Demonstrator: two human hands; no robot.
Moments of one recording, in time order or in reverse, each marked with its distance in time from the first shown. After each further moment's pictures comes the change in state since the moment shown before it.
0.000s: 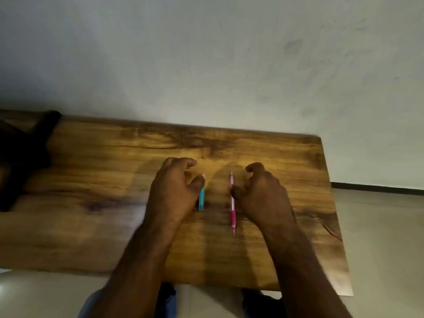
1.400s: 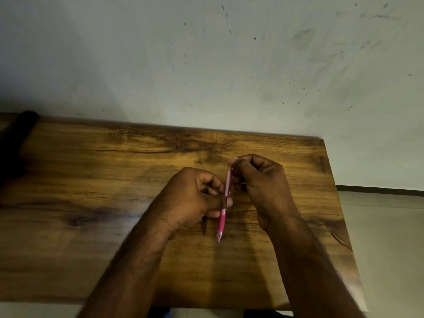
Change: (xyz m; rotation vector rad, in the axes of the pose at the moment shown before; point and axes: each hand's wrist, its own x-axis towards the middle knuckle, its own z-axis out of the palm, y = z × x) left_hand 0.017 0.006 0.003 -0.392 -0.559 -0.117; right_hand 0.031 -0.009 0.010 0.977 0.040 0.096
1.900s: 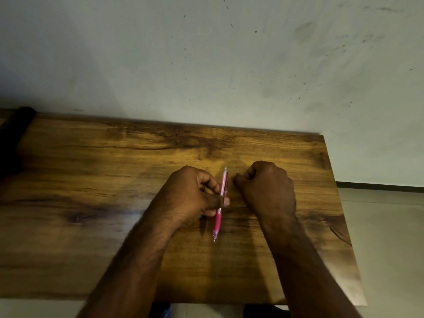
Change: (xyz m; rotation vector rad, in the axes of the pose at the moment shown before) left_hand 0.002 -0.003 0.002 0.083 0.060 -0.037; right_hand 0.008 0.018 -0.007 -0.969 0.218 -0.079
